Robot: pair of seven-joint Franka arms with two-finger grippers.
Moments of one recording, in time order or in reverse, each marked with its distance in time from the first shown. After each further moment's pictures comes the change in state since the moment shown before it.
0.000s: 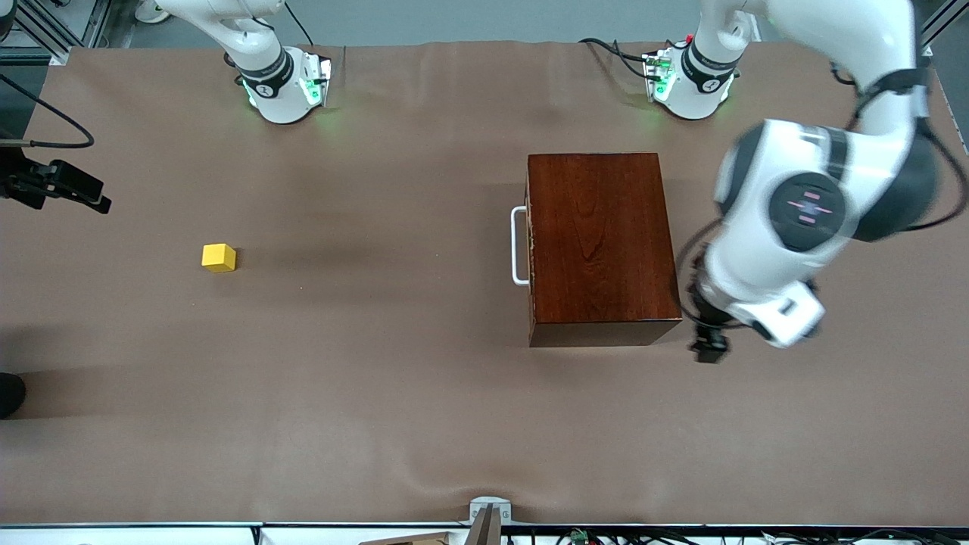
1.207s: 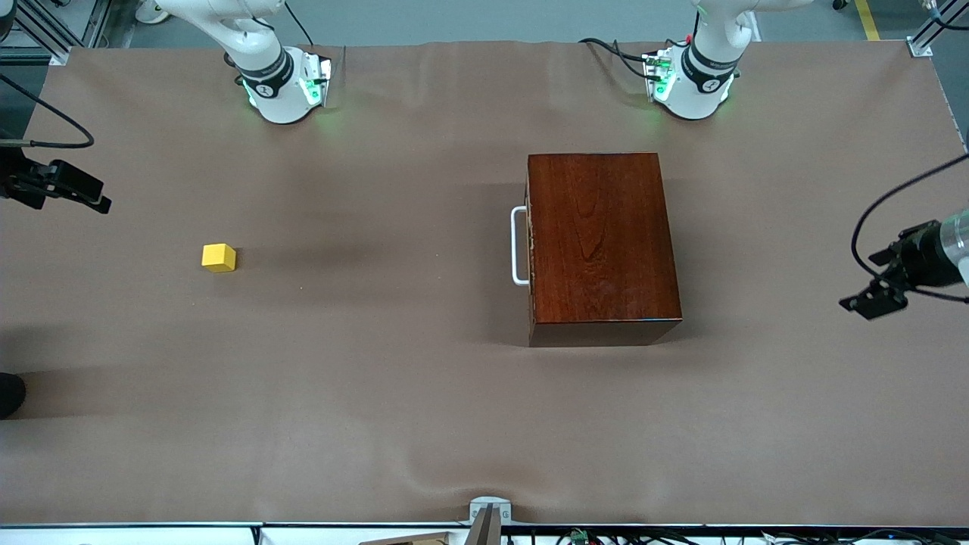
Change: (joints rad) left arm 0.337 -0.291 -0.006 -0.334 -0.104 -0.017 1.044; right arm 0.000 0.000 0.000 0.000 0.000 0.000 0.000
